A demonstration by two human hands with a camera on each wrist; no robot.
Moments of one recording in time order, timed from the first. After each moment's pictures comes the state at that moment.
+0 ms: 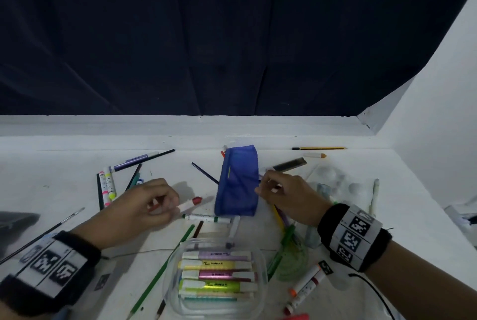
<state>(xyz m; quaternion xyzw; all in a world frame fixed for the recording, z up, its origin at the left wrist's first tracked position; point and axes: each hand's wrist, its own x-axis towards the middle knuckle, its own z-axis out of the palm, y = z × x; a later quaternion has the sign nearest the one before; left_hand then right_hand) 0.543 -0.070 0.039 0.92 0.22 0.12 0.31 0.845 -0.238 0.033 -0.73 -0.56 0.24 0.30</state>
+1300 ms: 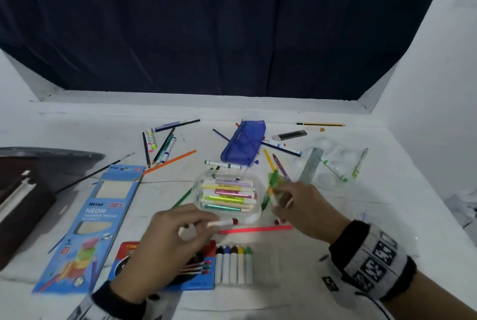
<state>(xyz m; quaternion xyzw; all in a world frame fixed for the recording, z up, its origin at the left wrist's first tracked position) 0.483 -0.314 0.054 0.85 0.29 0.28 0.34 0.756 -0.386 0.048 -0.76 -0.55 0.24 0.25</state>
